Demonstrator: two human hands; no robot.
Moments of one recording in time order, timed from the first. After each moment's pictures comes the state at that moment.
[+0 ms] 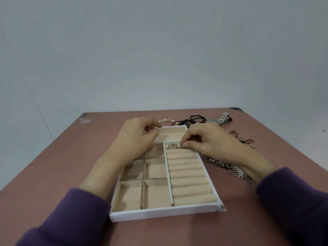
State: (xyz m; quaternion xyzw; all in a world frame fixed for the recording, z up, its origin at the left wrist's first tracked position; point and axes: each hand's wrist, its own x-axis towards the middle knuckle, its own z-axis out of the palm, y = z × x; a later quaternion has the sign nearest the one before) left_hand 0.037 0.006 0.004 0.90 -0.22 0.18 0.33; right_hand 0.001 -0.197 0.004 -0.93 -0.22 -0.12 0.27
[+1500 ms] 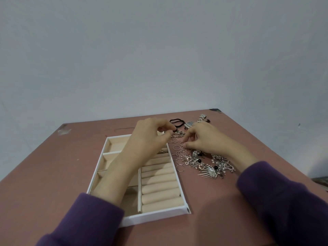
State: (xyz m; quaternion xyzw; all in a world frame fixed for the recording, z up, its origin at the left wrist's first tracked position) left_hand 0.015 -0.072 0.025 0.88 -0.28 0.15 0.34; right_hand 0.018 -0.251 -0.002 -0.97 -0.08 -0.11 0.20
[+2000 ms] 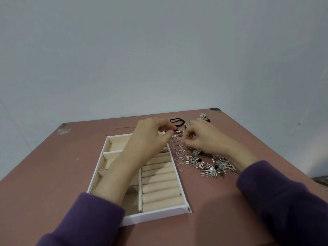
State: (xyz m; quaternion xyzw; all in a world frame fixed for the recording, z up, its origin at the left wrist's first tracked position) left_hand 0.015 -0.072 0.023 0.89 -0.29 0.16 0.33; right_hand 0.017 -0.250 -0.001 -0.97 -0.13 -0.14 0.16
